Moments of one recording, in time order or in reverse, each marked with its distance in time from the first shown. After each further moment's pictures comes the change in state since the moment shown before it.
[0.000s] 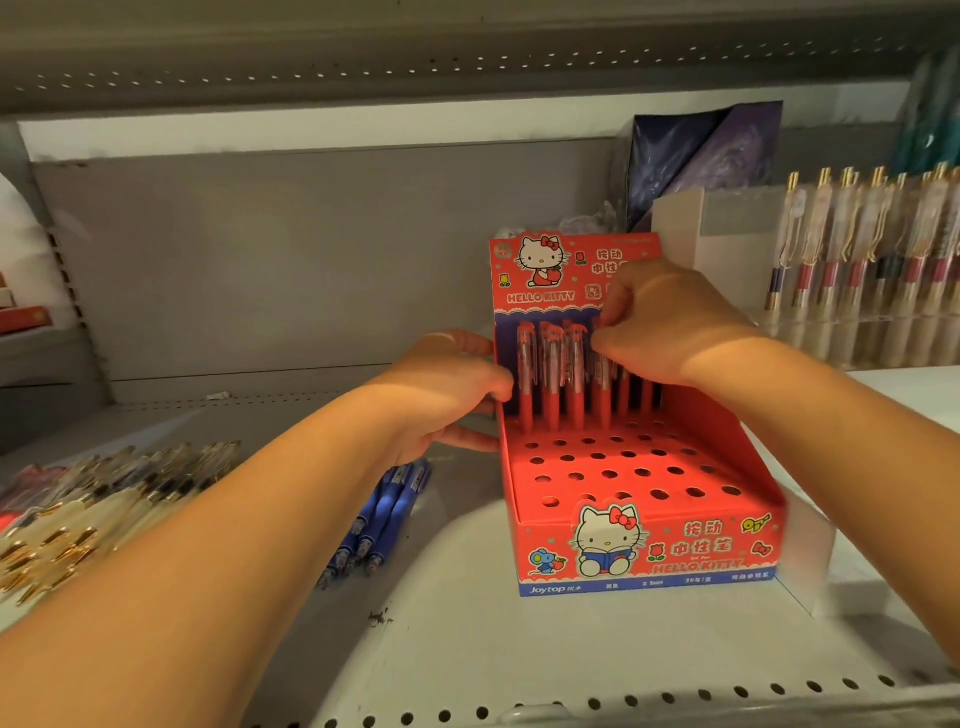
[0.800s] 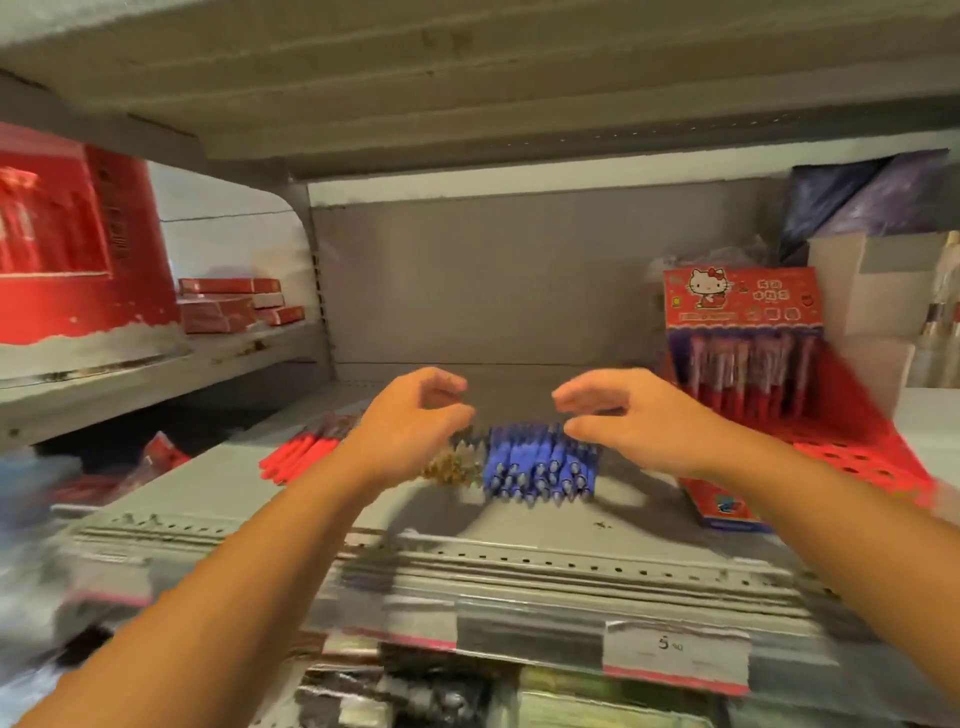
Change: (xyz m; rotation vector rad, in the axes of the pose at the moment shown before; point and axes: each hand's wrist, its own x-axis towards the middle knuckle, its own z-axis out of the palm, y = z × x) left_hand -0.171 -0.044 -0.154 0.284 0.405 0.106; right_hand -0.104 -0.138 0.049 0.555 -0.475 -0.343
